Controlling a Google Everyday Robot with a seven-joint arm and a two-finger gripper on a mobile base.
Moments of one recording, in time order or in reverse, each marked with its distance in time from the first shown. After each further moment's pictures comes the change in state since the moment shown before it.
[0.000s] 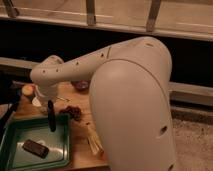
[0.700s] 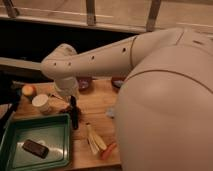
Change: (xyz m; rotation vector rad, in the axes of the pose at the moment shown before) arm 0.069 -0.098 -0.070 0.245 0.128 0.203
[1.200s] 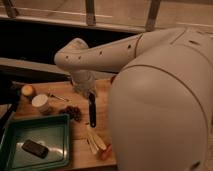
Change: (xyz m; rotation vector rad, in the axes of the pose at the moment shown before) arm 0.018 -0.087 0.001 0.177 0.141 0.179
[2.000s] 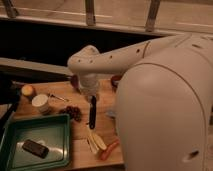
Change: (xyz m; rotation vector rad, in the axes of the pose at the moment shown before) arm -0.013 0.005 0.046 -0.168 -0.026 0.014
